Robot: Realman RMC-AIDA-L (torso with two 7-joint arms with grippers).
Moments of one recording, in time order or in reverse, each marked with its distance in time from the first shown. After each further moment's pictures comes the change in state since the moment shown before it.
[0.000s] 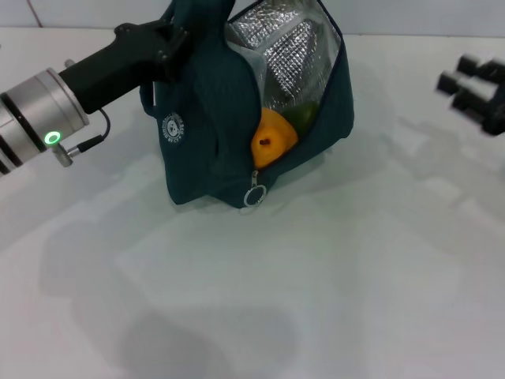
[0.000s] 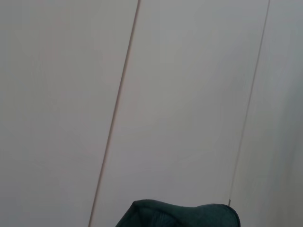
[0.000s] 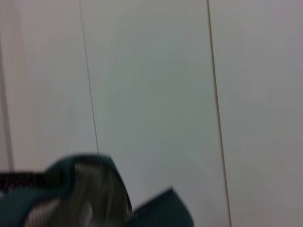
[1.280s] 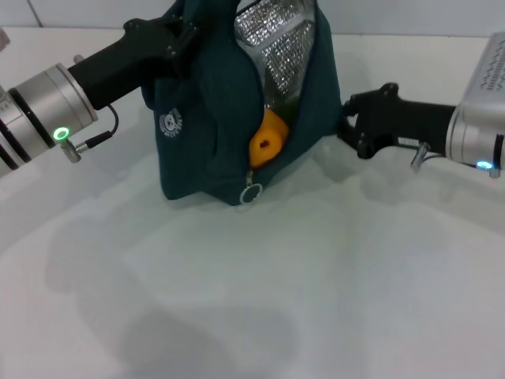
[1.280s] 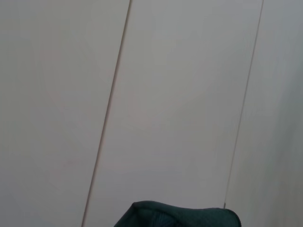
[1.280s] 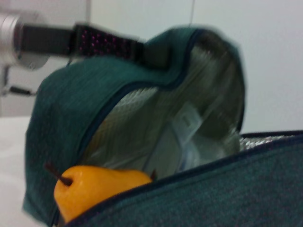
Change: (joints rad) left arm -0.024 -0.001 -0.002 -0.023 -0.004 0.000 0.016; right arm 0.258 0.079 -0.226 0.060 -0.175 0.276 -0.057
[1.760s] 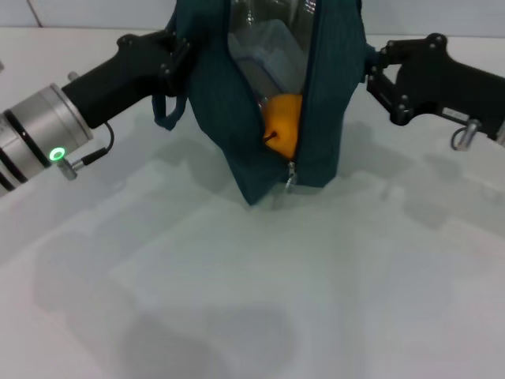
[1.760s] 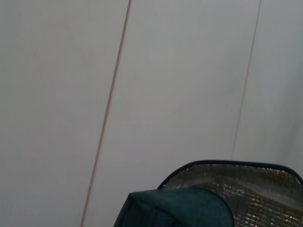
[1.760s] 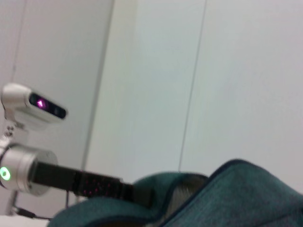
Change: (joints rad) left arm 0.034 0.000 0.007 -0.043 -0.031 0.032 0.074; right arm -0.141 -0.035 0.012 -0.101 0.280 -0.255 -0.214
